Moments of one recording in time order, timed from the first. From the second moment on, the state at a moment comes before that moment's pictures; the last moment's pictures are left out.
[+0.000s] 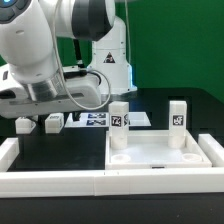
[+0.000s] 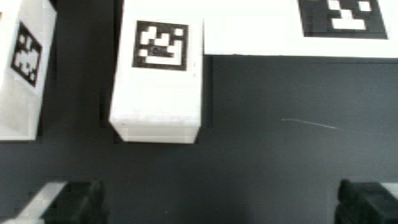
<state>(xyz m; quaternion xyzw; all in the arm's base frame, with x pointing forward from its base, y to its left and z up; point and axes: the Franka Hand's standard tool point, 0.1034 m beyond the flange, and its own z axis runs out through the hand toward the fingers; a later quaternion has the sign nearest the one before) 0.411 -0.137 0.028 -0.95 0.01 0.30 0.06</state>
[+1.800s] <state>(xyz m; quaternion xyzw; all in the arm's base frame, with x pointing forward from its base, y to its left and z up) 0.347 -0.135 0.010 -0.91 0.00 0.42 0.05</state>
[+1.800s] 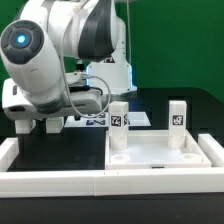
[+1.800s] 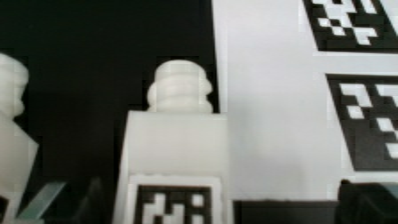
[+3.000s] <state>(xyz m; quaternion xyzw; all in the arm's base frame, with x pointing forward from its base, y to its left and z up) 0.353 -0.119 0.006 -0.90 -0.04 0.43 0.05</state>
